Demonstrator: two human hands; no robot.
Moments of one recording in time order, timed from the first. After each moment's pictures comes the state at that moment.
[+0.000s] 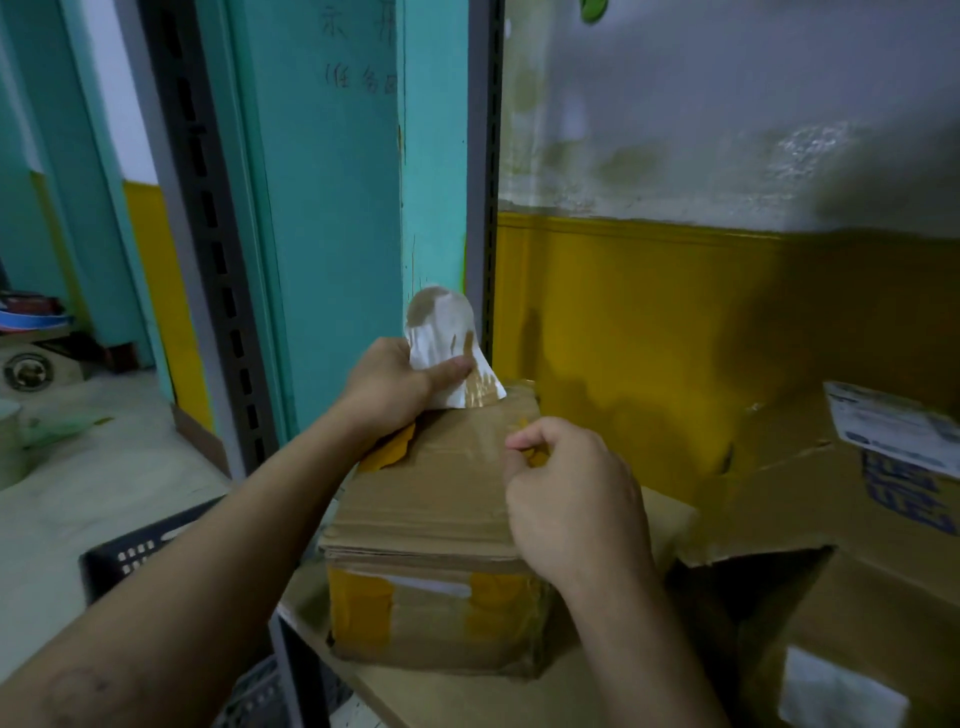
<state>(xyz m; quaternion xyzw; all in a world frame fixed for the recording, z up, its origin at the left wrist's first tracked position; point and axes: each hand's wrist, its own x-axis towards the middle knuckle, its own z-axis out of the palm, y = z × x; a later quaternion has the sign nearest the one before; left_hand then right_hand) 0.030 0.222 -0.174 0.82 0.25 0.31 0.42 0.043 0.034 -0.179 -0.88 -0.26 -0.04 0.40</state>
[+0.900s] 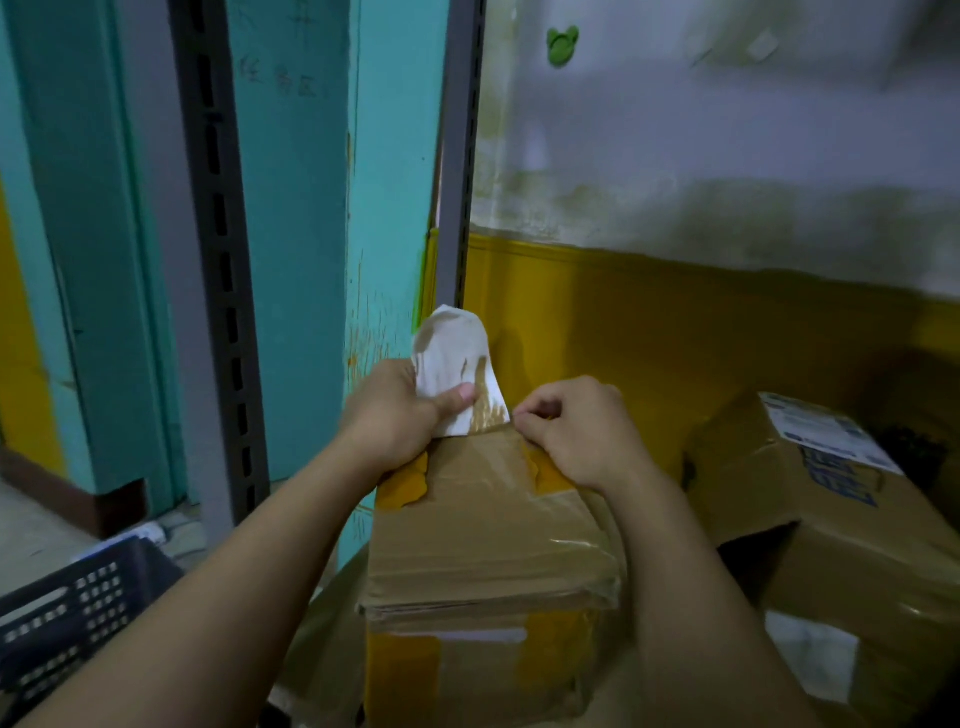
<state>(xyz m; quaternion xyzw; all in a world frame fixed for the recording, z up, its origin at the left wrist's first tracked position) 0.040 0.234 -0.178 0.83 0.15 0.29 0.46 0.119 0.069 -0.165 -0.88 -0.33 -0.12 0.32</state>
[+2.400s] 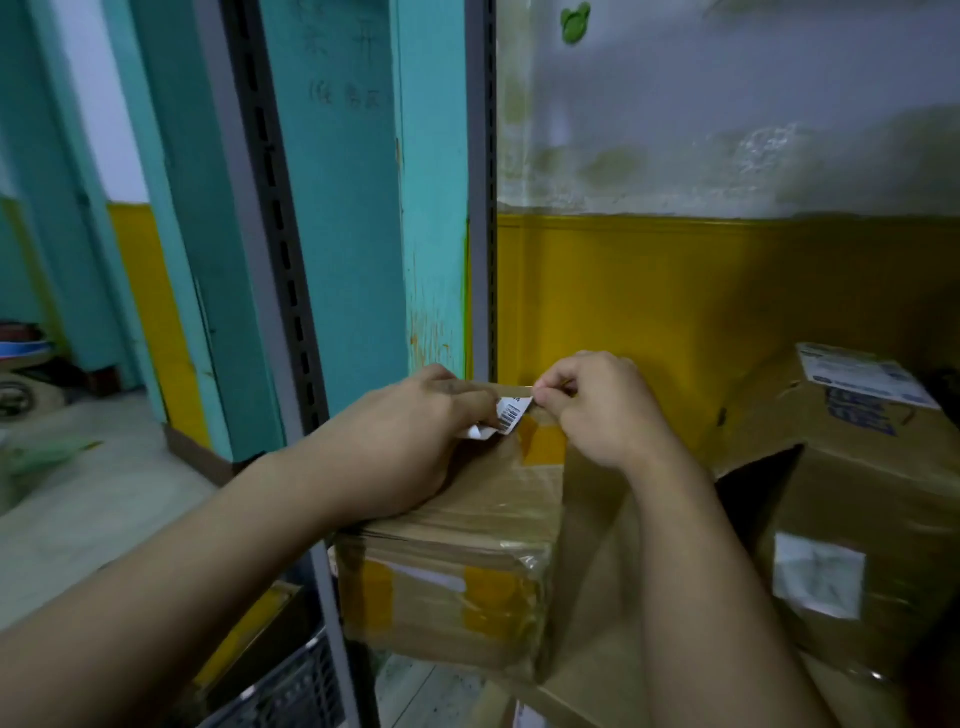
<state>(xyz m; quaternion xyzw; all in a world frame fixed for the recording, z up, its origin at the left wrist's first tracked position) -0.066 0.176 -0.163 0.98 -0.02 0.18 0.00 0.095 0.042 -0.178 -0.84 -0.40 -0.14 0.34</state>
